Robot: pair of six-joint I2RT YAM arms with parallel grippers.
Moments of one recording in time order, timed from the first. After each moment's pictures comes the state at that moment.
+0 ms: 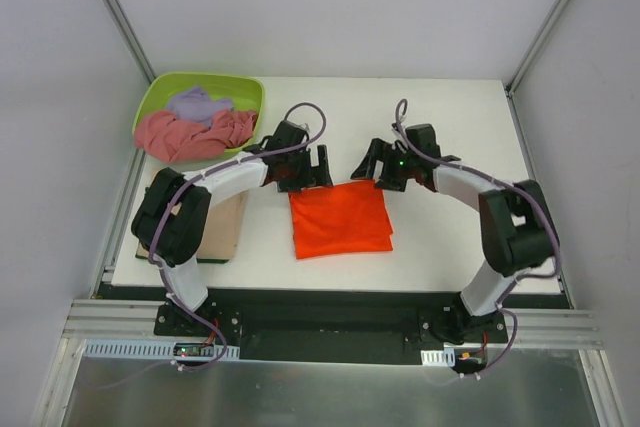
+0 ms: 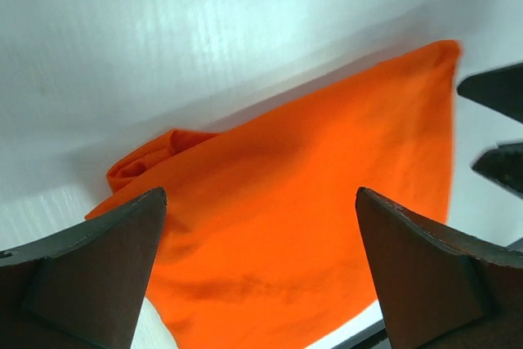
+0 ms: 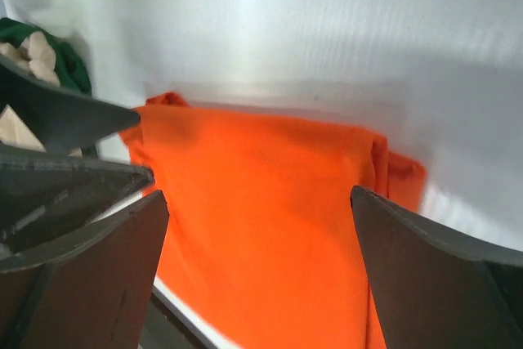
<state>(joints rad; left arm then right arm) -0.55 1.77 1.14 -0.32 0.18 -0.64 0.33 1.75 0.98 -0.04 -0.51 0.60</state>
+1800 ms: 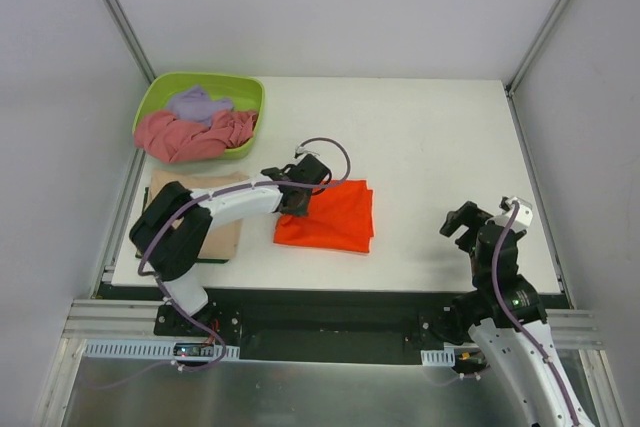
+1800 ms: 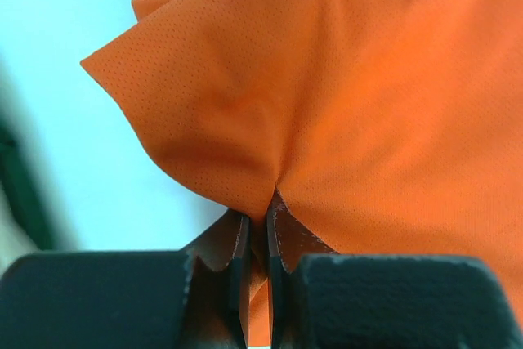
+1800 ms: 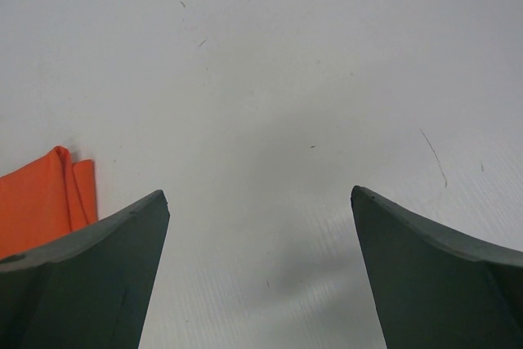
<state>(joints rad) -0.77 1.74 1.09 -0.51 -0.31 -0.49 0.32 0.21 0.38 -0.61 0.48 0.52</state>
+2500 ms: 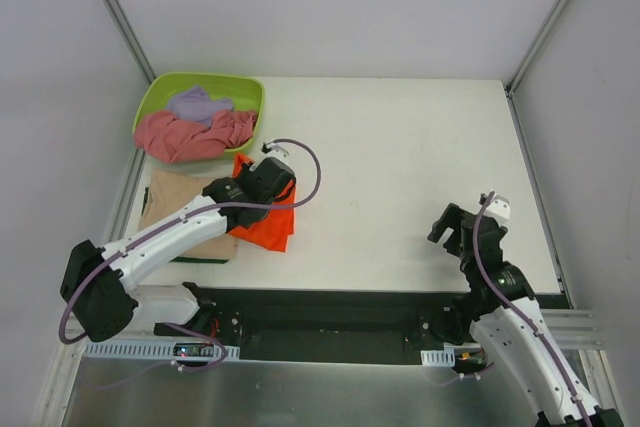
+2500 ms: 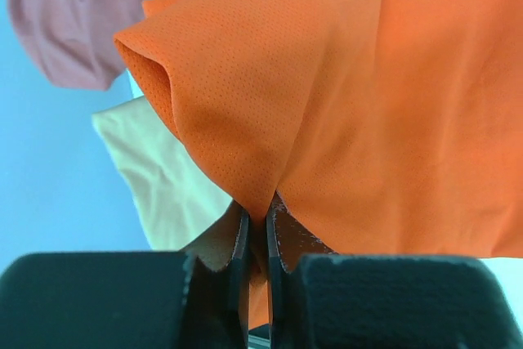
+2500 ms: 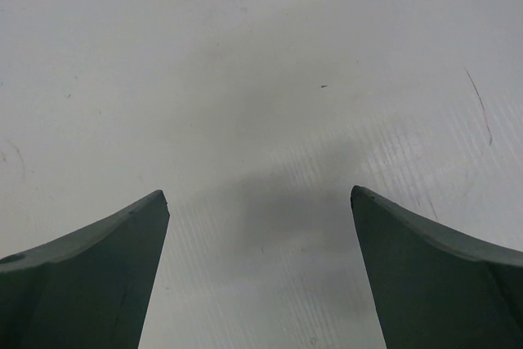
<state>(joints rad) -0.77 1.26 0.96 -0.77 -0.76 -0.05 0.32 0.40 0.35 -0.59 0.38 0.56</state>
